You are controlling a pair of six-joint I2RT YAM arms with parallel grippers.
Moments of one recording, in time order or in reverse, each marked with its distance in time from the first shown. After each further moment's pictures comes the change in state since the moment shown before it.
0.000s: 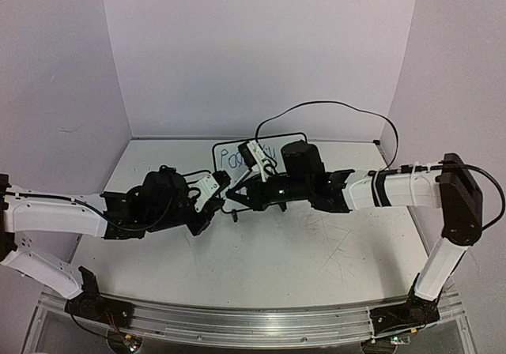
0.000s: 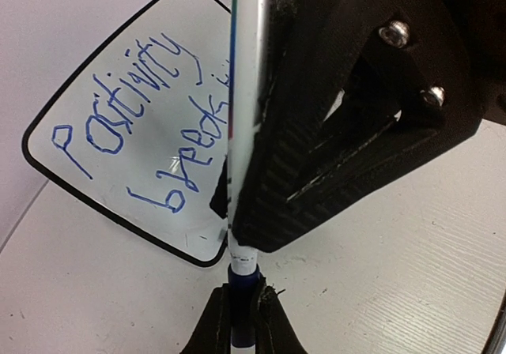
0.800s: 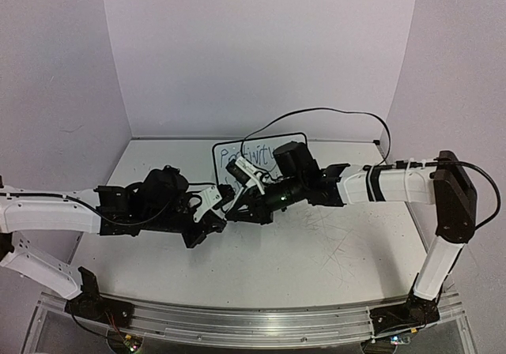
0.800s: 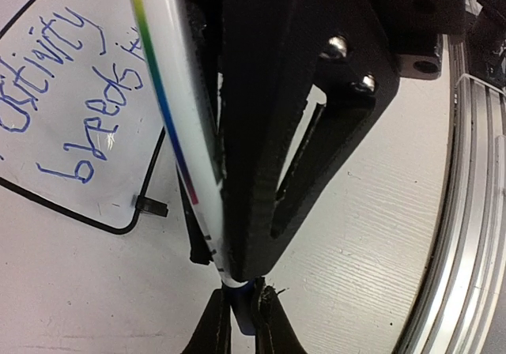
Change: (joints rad) left arm -0.044 -0.028 0.080 -0.259 0.186 -0.057; right arm -0.011 0.048 0.088 -0.239 -0.299 -0.263
